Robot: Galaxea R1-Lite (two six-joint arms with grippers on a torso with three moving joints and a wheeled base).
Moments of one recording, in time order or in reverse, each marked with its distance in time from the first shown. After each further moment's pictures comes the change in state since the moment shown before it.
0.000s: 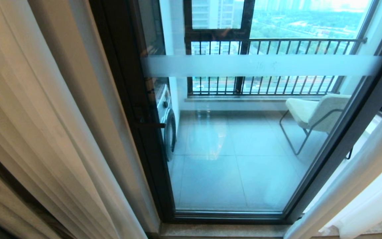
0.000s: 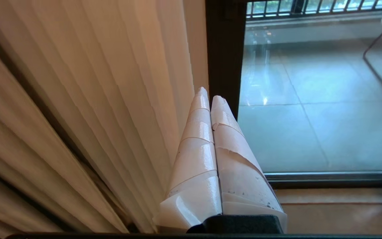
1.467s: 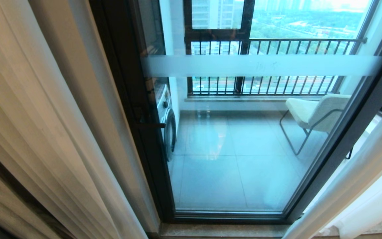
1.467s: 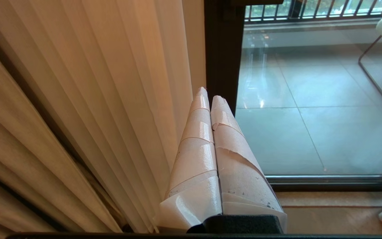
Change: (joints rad) left arm 0.000 -0.018 0.000 0.003 -0.003 -0.022; right arm 0.000 0.000 0.000 0.000 0.000 0.000
